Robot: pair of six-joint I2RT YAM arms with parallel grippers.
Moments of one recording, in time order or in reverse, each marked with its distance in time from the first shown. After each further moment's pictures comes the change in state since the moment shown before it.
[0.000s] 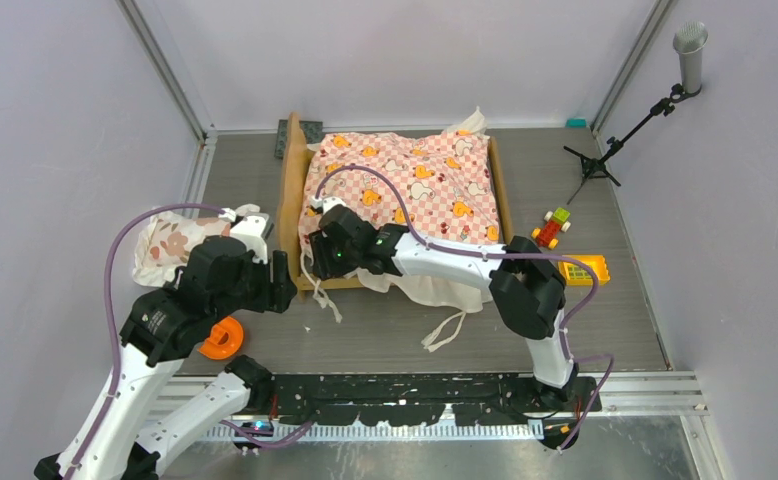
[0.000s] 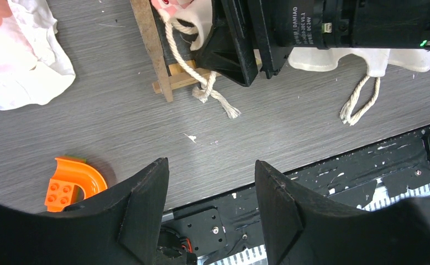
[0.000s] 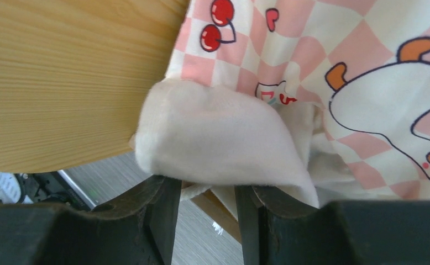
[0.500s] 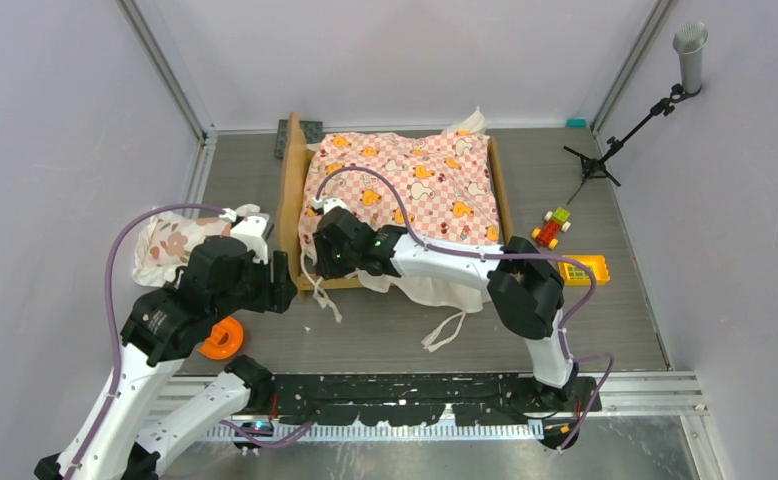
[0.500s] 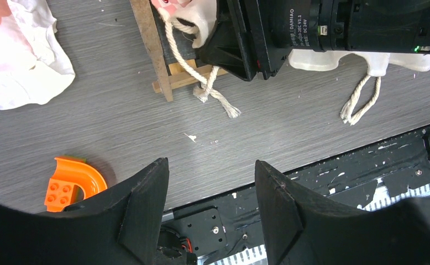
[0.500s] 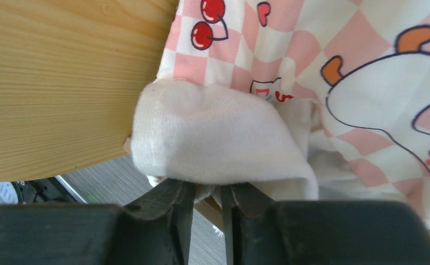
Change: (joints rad) left arm 0.000 0.000 -0.003 0.001 0.001 0.000; right arm 0.008 0.016 0.005 -0.017 0.040 0.014
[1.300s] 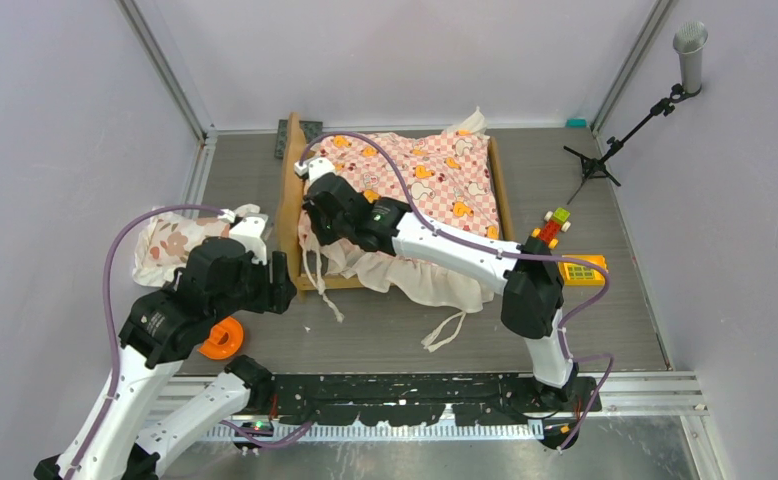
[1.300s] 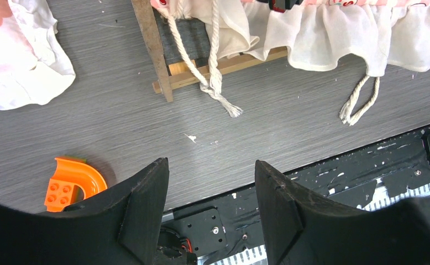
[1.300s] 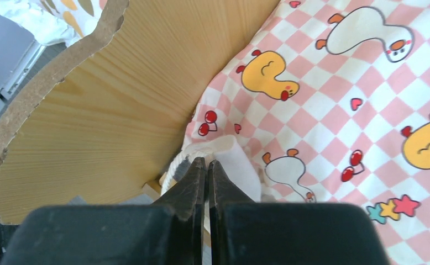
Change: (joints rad) left arm 0.000 -0.008 0.000 -0.001 0.000 0.000; right arm -0.003 0.004 0.285 -0.138 0.152 -0.188
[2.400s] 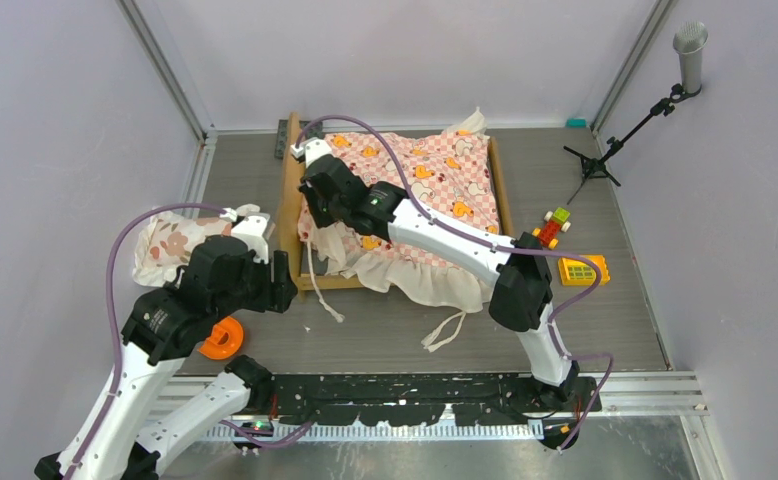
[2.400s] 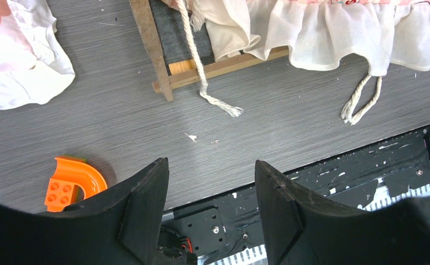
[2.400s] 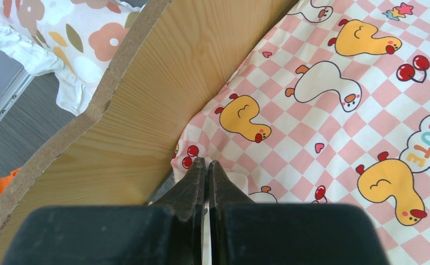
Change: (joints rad) left arm 0.000 0.013 0.000 0.001 0.000 0.000; right arm -0.041 0.080 0.186 -0.068 0.033 -0.074
